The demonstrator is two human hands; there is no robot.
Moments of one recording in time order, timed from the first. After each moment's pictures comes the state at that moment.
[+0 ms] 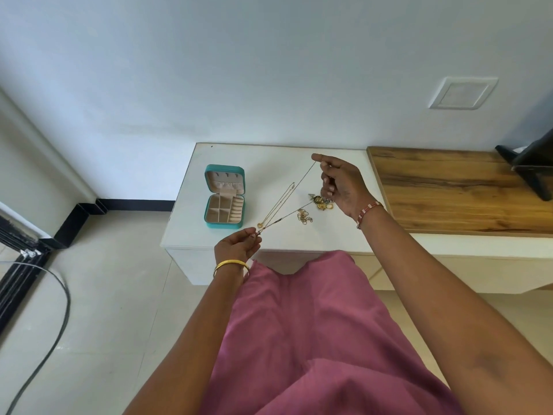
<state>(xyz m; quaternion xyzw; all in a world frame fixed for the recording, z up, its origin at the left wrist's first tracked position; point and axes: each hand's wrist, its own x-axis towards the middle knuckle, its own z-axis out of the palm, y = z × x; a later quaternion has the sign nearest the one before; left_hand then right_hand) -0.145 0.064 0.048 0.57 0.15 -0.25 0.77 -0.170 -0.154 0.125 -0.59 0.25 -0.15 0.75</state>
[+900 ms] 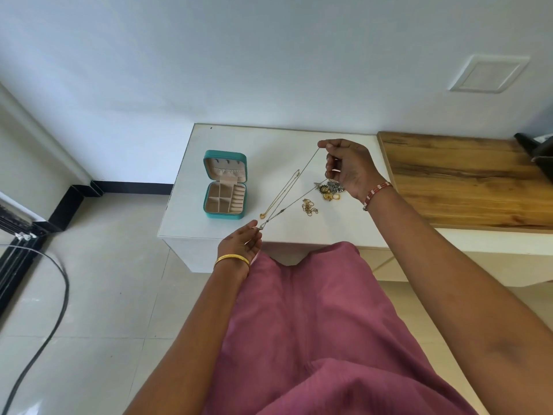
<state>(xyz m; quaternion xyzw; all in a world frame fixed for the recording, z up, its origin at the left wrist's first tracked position) -0.128 0.056 0.031 0.47 0.26 -0.32 0.78 -0.137 -0.171 0.115 -0.61 0.28 -0.11 0.73</state>
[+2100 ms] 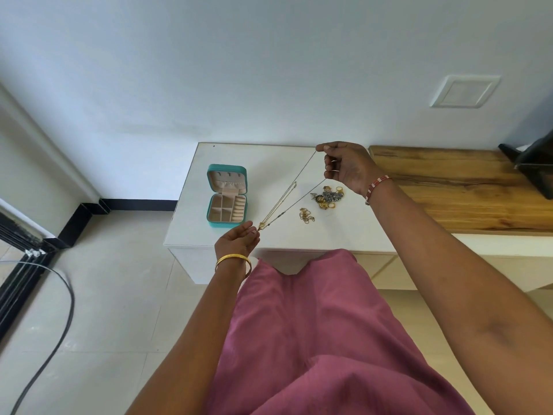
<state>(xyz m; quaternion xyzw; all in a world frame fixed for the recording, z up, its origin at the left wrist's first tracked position) -0.144 0.063 0.062 0.54 0.18 -0.24 0.78 -0.154 -0.175 0.152 -0.62 0.25 -0.10 0.74</state>
